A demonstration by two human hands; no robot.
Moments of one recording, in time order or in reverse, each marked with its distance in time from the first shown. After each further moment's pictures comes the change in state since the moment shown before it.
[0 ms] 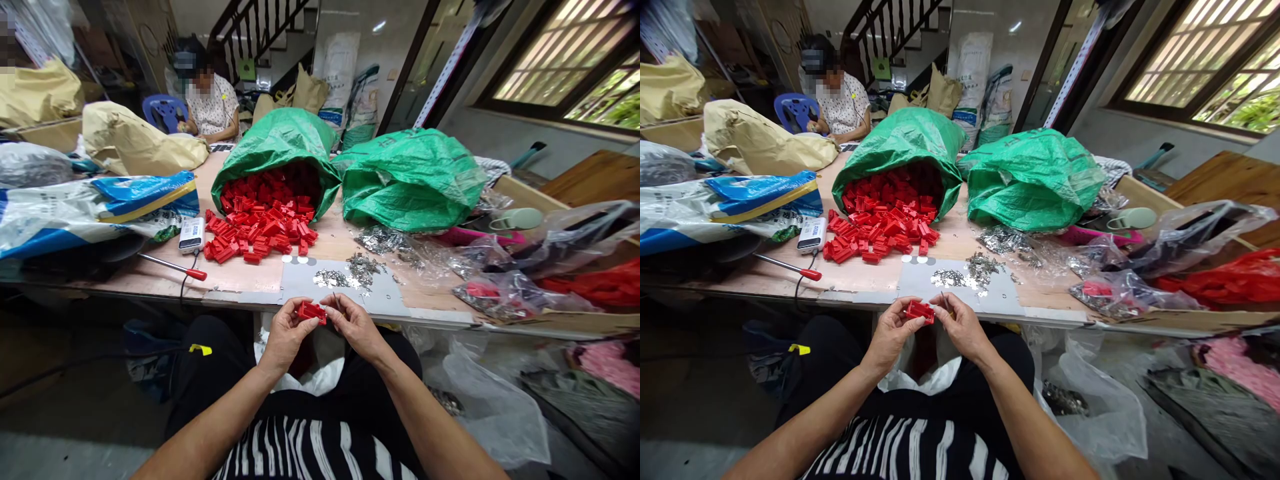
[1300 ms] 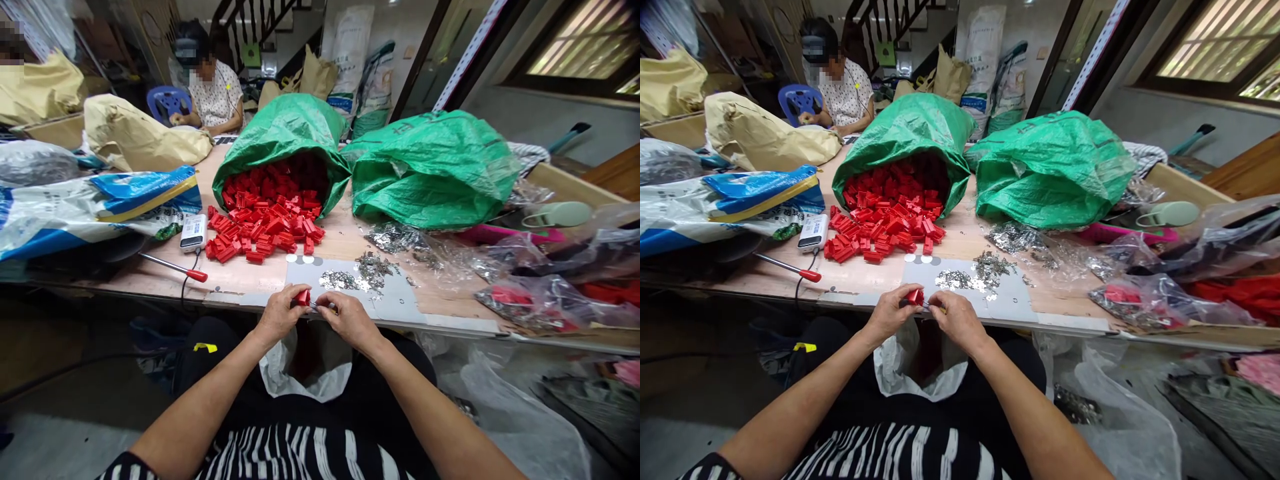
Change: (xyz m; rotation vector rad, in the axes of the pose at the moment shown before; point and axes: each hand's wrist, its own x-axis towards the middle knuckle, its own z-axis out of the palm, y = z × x) left_hand 0.061 -0.008 -0.046 0.888 -0.111 0.313; right_hand 0.038 0.015 -0.002 -0.687 0.001 -0.156
